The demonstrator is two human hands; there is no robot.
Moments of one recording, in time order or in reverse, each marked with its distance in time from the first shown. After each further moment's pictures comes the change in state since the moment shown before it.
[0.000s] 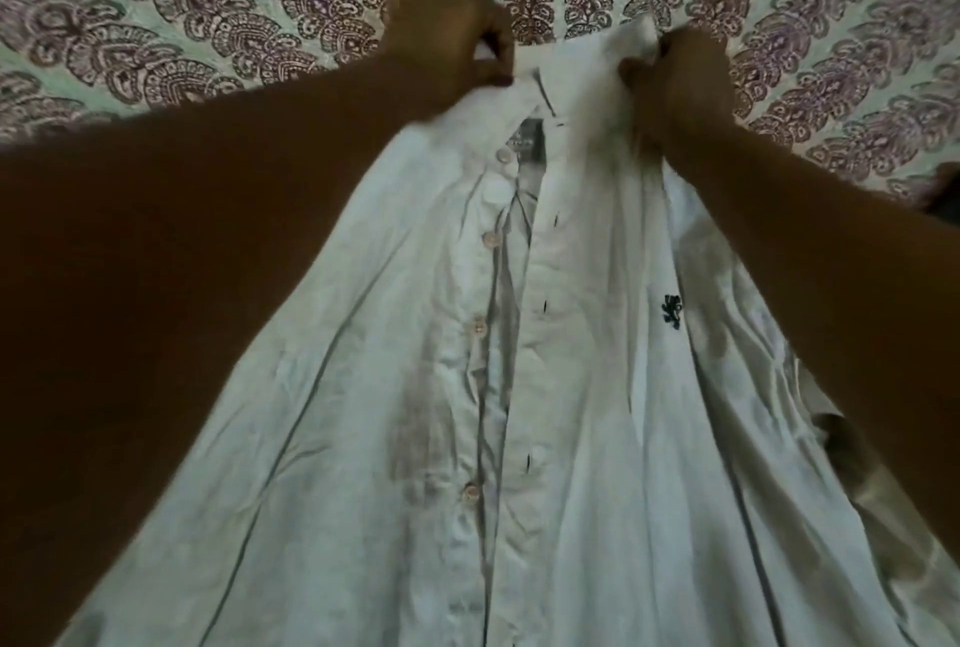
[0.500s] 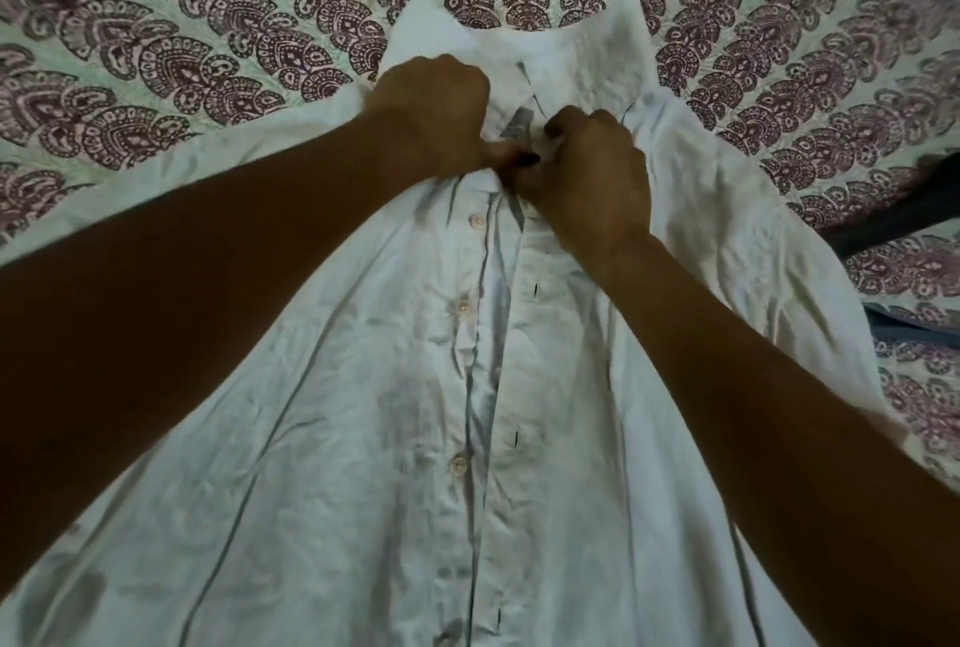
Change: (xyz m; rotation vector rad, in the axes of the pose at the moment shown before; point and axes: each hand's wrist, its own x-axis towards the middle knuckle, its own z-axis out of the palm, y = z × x) left_hand -0.045 0.031 0.007 0.178 -0.183 -0.119; right_hand -0.089 -0.005 0.028 -0.118 -0.110 -0.279
